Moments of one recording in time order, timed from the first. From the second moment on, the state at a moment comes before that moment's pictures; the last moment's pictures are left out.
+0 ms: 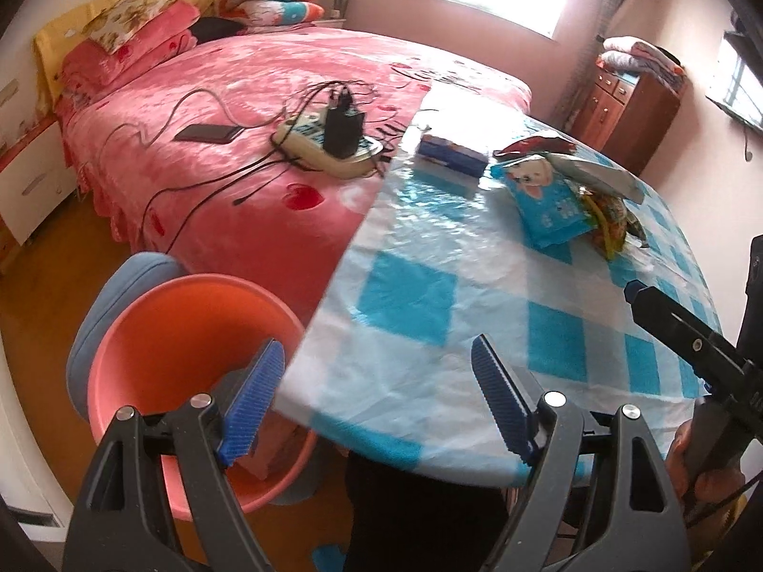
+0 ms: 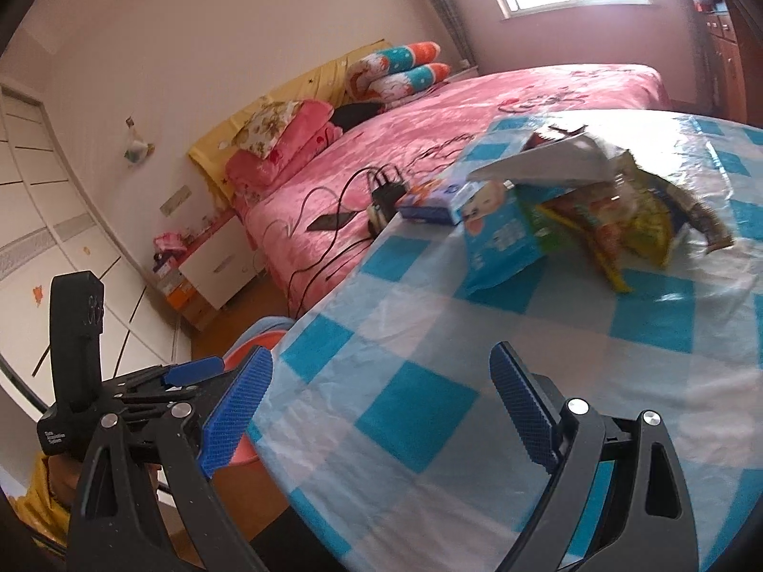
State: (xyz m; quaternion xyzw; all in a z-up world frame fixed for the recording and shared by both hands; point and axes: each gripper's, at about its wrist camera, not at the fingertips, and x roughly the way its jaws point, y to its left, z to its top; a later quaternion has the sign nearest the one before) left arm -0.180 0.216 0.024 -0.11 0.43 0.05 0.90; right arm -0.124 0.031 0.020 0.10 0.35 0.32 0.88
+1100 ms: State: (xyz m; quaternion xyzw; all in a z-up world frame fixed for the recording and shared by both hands) left arm 0.100 0.132 0.048 -0.17 0.47 0.04 0.86; right arm -0.085 -0.118 0.030 0.21 0.30 0.20 0.91
